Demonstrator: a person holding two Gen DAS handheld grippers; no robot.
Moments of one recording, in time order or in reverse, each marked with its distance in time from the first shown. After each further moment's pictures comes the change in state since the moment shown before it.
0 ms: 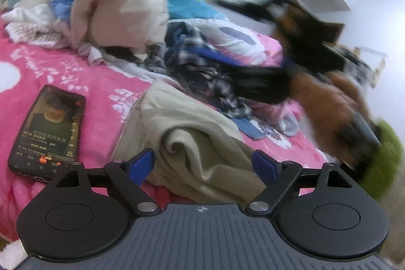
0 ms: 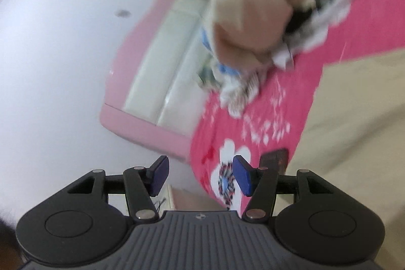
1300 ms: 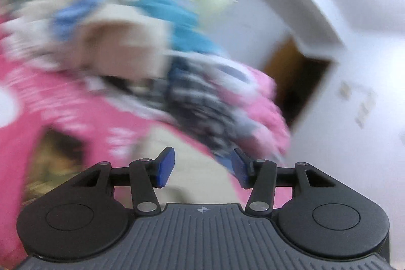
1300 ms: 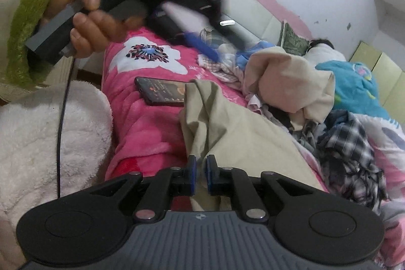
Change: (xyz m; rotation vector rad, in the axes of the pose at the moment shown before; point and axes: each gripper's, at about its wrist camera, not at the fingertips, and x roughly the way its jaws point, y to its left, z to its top) left arm 0.002 -0.001 0.045 0.065 -0.054 -0.126; right arm -0.006 0.010 -0.216 -1.490 0.102 -0.629
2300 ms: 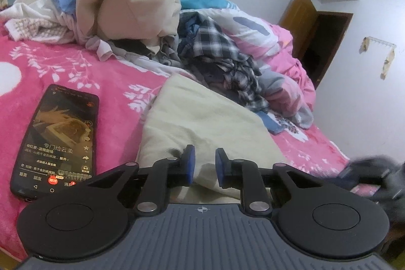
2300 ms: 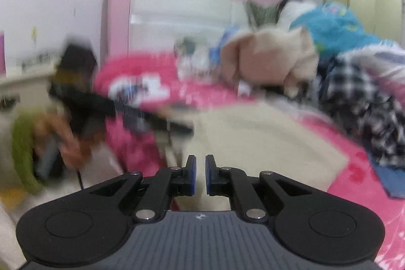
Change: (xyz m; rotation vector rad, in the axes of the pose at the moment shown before) left arm 0.018 0.025 -0.045 0.009 0.105 0.160; right arm -0.017 -0.058 -0.016 0.392 0.035 0.108
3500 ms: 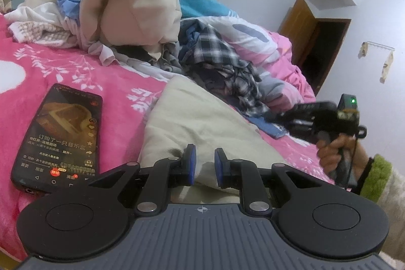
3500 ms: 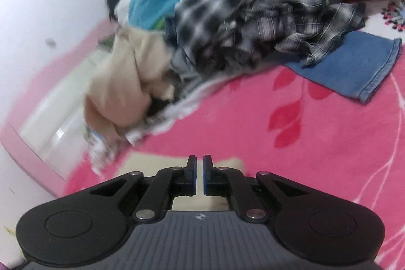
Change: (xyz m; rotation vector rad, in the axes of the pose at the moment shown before) left arm -0.007 0.003 -0.013 0.007 -0.061 -0.007; right arm 0.052 -0.256 -0.015 0.953 -0.103 -0.018
